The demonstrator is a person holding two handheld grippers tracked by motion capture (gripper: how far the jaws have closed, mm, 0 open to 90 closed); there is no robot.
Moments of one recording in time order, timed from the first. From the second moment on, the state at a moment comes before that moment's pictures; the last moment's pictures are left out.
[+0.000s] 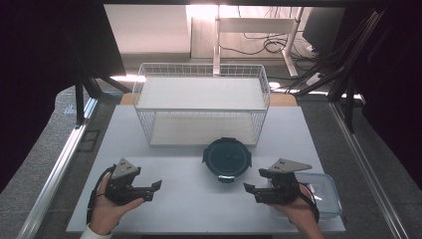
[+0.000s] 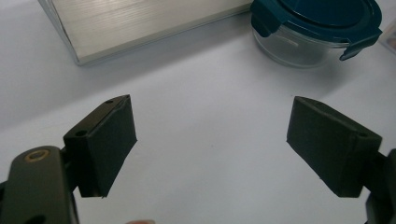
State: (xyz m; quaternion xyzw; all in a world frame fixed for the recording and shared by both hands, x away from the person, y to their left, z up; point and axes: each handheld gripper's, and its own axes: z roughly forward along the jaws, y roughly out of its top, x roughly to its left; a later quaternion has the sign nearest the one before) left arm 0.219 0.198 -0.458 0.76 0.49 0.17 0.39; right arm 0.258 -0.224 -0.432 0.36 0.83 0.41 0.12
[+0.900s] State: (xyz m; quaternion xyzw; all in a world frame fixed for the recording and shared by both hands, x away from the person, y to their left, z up) left arm 0.222 0.196 -0.463 0.77 0.49 0.16 0.37; right arm 0.268 -0.322 -0.410 0.48 0.78 0.37 0.15
